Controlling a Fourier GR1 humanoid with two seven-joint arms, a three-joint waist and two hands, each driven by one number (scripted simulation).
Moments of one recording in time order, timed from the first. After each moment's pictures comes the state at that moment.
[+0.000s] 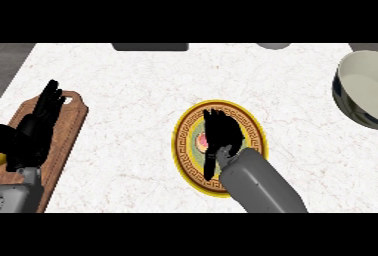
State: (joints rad) left arm -0.14 0.38 0.01 -1.52 0.11 0.17 0.09; right arm -0.56 -0.01 0.51 -1.25 0.67 0.36 0.94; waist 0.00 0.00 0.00
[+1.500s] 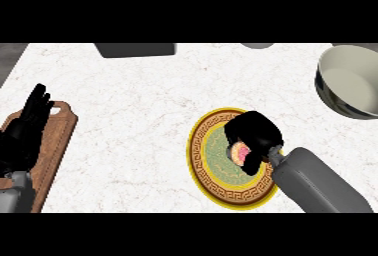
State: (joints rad) left arm -0.11 0.35 0.11 -1.53 0.06 0.13 0.12; right arm -0.52 -0.39 0.65 -1.33 0.67 0.22 0.23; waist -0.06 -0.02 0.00
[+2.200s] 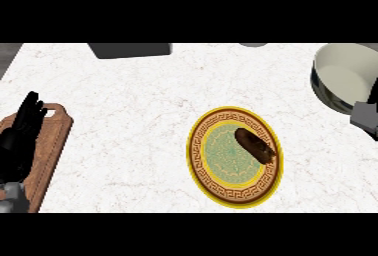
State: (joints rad) left arm -0.04 0.34 0.12 -1.58 0.07 0.13 0.11; right arm -0.29 -0.94 0.04 -1.61 0.22 0.14 -0.31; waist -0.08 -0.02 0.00
